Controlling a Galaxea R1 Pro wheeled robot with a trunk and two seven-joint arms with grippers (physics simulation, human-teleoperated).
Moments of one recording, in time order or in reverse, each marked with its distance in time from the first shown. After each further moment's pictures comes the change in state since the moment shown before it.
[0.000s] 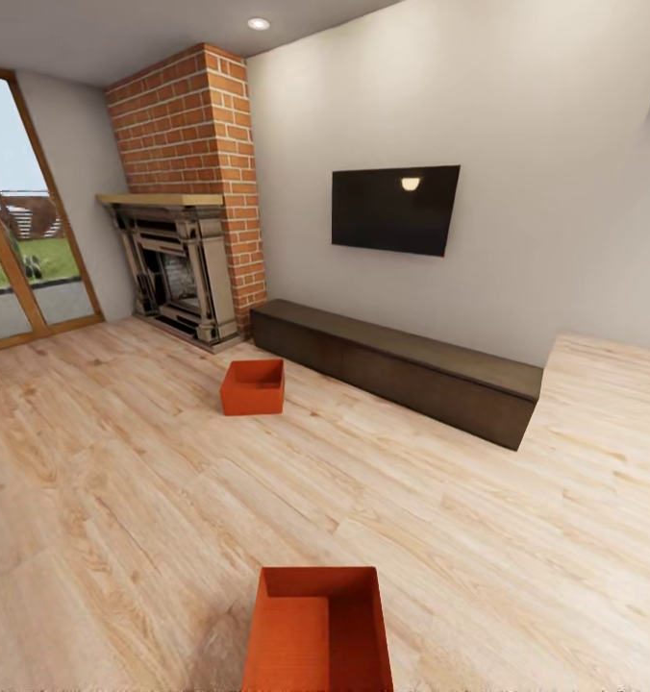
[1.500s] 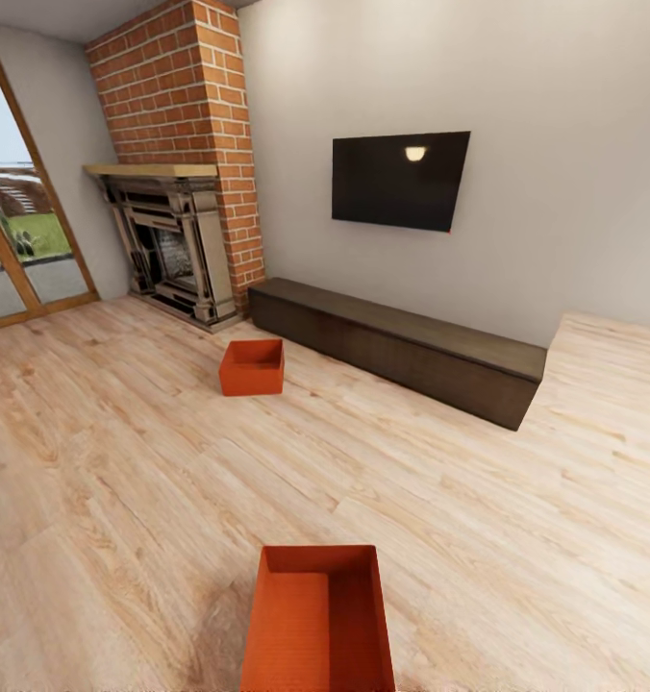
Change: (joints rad) left arm 0.000 0.000 0.000 0.000 0.000 0.000 0.000; right arm 0.000 0.006 0.009 -0.001 0.013 0.000 -0.002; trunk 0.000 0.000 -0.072
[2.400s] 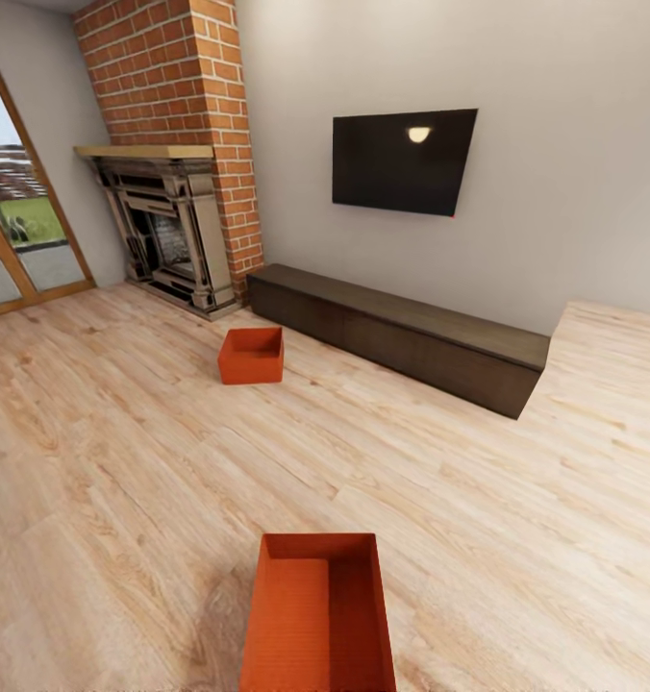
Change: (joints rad) left arm 0.000 -0.002 0.003 -0.026 0.006 0.001 0.001; right arm 0.000 0.000 0.002 0.000 -0.001 0.001 0.002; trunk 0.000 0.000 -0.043
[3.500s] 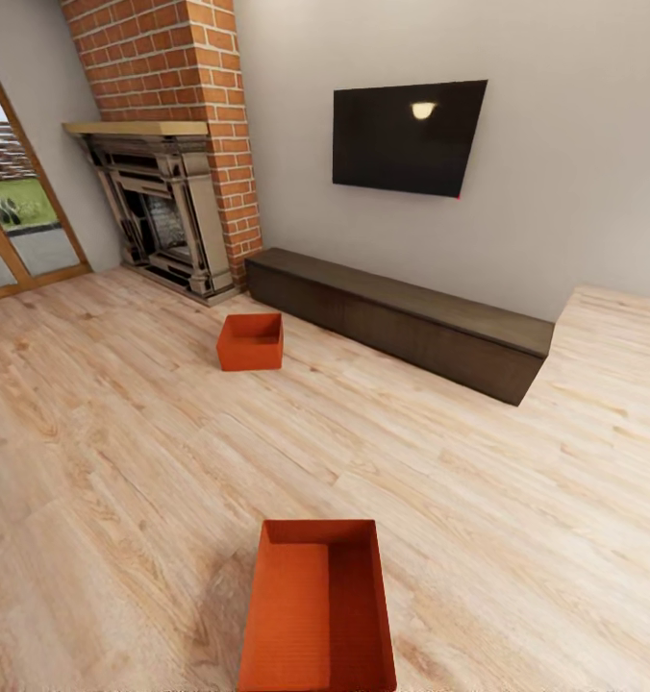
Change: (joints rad) left arm 0.000 0.001 0.000 0.000 0.002 -0.001 0.001; right arm 0.000 -0.001 -0.001 0.000 -0.004 0.000 -0.001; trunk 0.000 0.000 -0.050
